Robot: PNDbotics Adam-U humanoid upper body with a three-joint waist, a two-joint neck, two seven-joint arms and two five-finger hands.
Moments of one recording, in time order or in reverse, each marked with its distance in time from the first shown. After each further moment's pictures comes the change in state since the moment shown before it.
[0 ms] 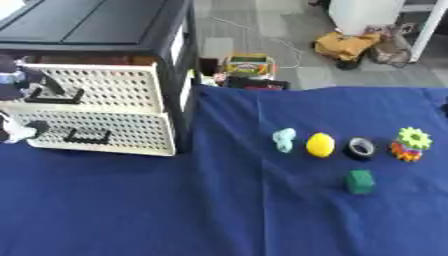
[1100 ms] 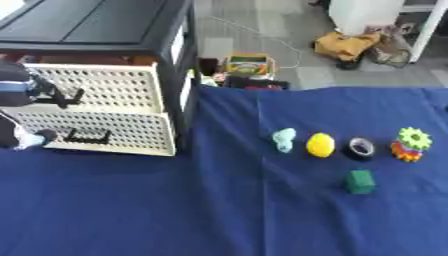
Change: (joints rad) left arm 0.000 -0.008 -0.018 0.006 -0.052 -0.014 -0.010; right arm 0.000 0.007 0.000 0.000 0.000 -0.002 -0.003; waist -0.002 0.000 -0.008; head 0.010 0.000
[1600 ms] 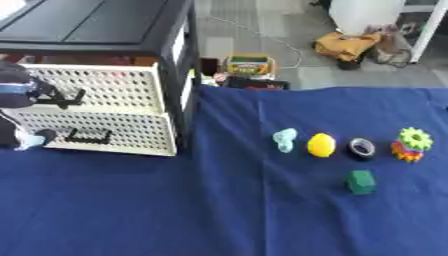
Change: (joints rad) left arm 0.011 0.001 0.000 -0.009 0.018 0.002 0.002; right arm 0.000 0.000 0.000 0.000 -0.001 -0.001 0.000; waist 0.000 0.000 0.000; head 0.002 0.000
